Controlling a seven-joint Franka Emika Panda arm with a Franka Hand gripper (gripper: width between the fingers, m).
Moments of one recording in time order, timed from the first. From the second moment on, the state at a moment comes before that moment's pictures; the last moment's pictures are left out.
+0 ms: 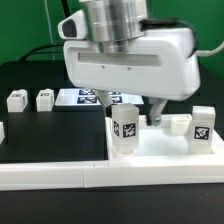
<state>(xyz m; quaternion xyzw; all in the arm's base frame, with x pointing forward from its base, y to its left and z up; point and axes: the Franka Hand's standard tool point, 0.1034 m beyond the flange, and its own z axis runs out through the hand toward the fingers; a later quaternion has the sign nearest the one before) 0.627 0.014 0.079 -0.95 0.31 0.00 0.07</state>
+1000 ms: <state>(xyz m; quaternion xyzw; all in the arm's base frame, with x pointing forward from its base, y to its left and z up) 0.624 0.001 0.073 -1.00 -0.03 -0.02 0.04</state>
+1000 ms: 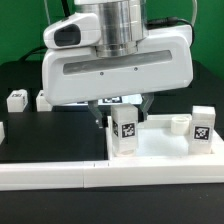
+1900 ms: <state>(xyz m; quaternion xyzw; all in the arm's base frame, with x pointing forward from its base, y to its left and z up) 0.626 0.002 0.072 -0.86 0.51 0.03 0.08</state>
